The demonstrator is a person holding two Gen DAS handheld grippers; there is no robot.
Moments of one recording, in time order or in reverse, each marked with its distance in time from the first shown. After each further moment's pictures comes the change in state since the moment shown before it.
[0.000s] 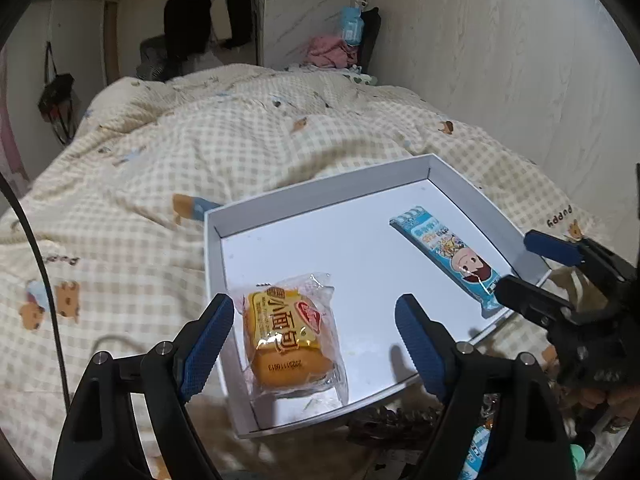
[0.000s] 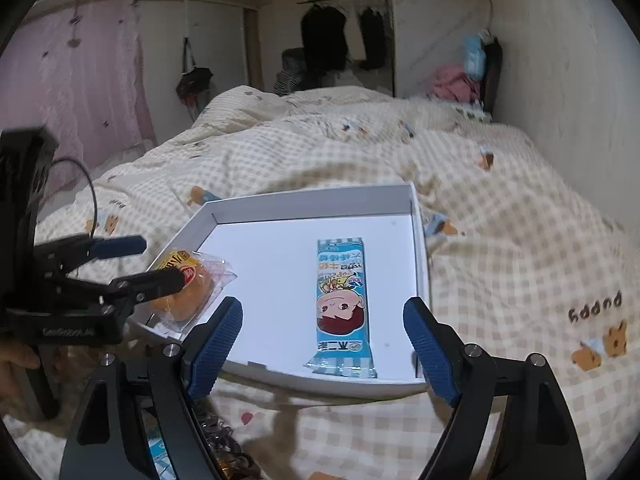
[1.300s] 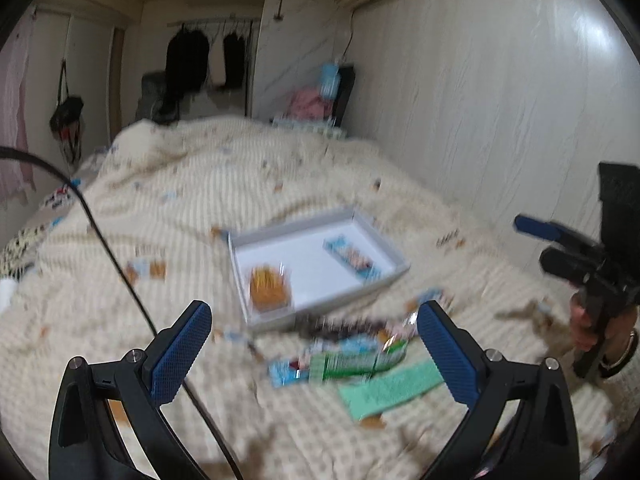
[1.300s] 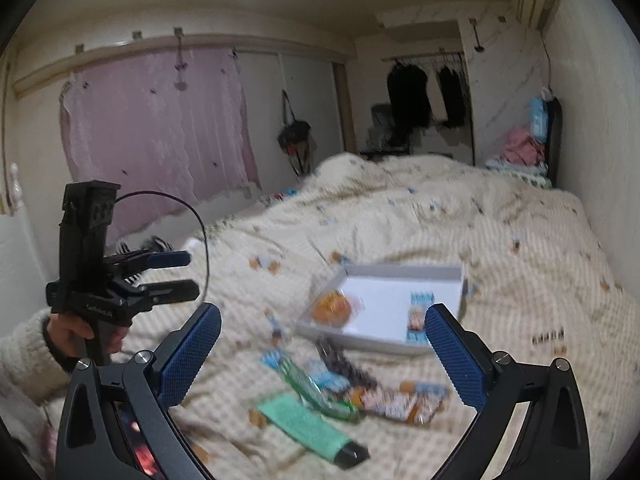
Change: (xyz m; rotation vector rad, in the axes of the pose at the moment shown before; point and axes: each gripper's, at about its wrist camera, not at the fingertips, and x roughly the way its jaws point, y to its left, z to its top) left arm -0.218 -0.010 -0.044 -0.026 -0.126 -0.094; right arm -0.201 0.018 0.005 -0.051 -0.150 0.293
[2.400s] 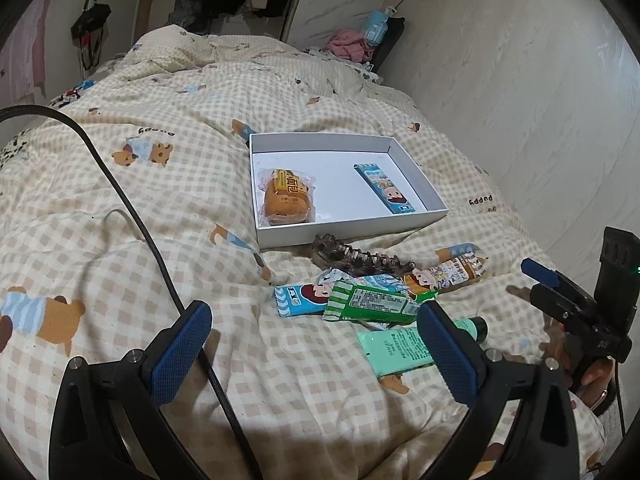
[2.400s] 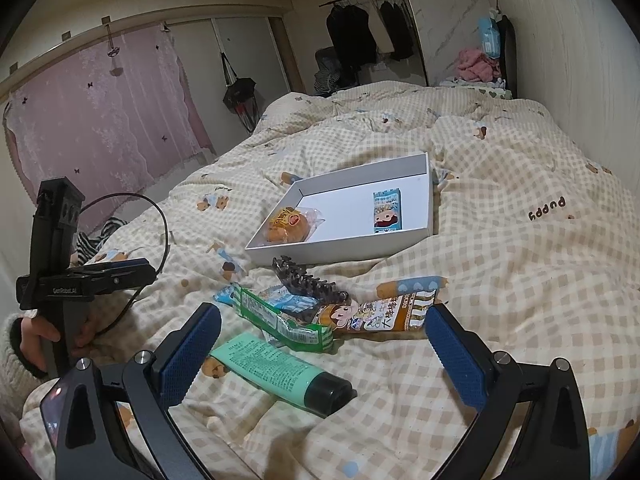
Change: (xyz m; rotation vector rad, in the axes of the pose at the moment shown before) left arm 0.045 0.031 -0.042 -0.214 0.203 -0.018; right arm 0.040 -0.032 -0.064 0.188 0.166 -0.076
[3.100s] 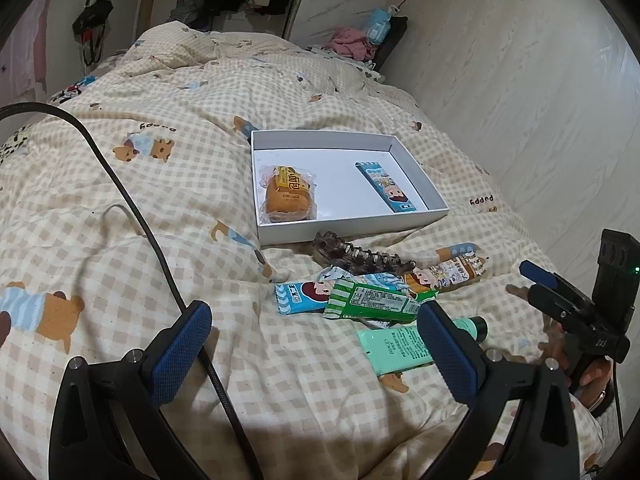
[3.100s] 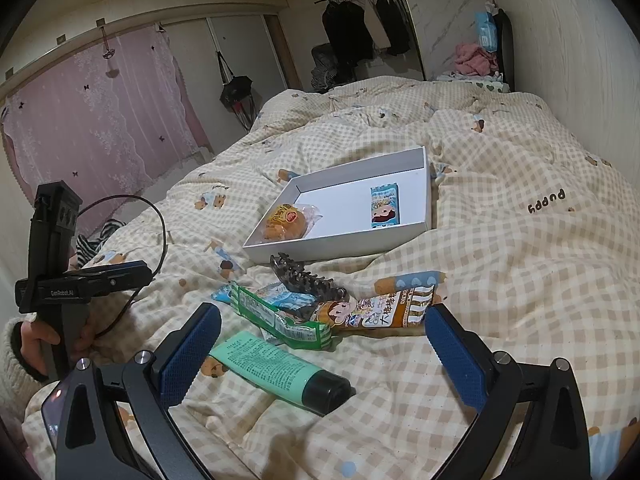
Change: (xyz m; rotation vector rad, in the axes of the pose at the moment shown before) left arm 0.002 0.001 0.000 -0.009 0.009 0.001; right arm 0.002 -0.003 0.000 0.014 0.014 0.000
